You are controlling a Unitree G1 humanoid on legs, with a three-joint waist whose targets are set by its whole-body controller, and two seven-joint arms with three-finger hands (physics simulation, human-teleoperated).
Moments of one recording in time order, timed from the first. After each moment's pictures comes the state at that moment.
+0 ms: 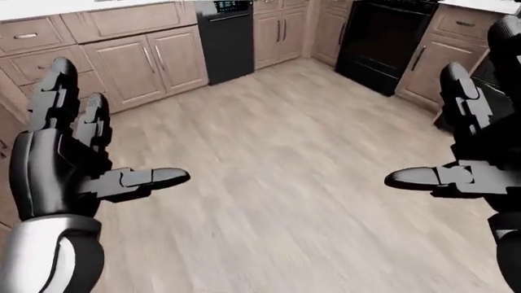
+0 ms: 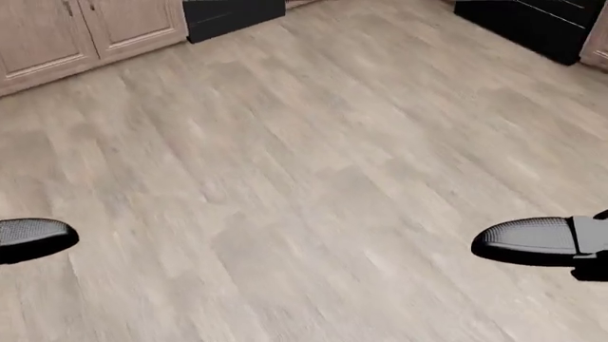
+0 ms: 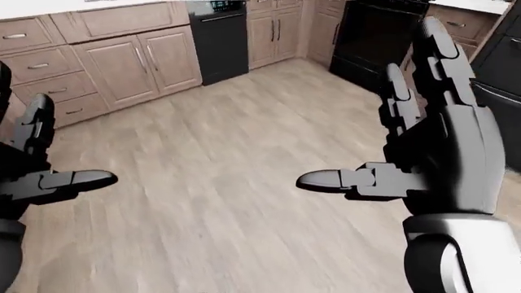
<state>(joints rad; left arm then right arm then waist) -0.27 0.33 0.47 -1.03 -0.56 1.04 0.28 -0.21 -0.80 -0.42 -1.04 1.22 0.73 -0.79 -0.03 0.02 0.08</state>
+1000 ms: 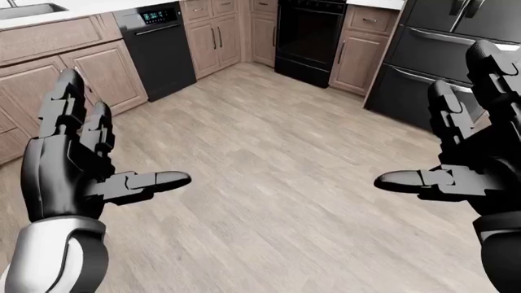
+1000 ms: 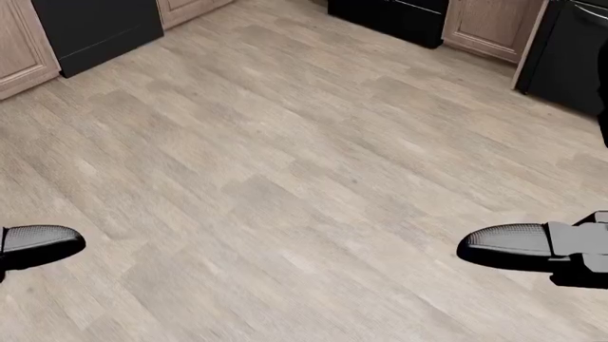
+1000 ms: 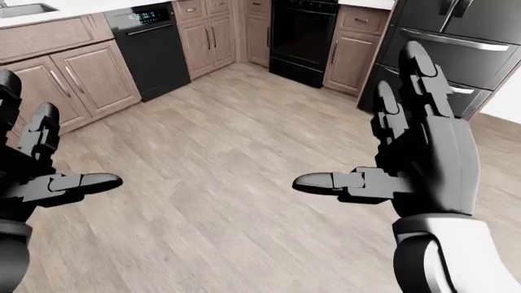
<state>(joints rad) -0.24 0.32 0.44 -1.02 -0.49 1.03 0.26 -0.22 -0.71 -0.40 -1.04 1.19 0.83 -0.80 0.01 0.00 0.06</state>
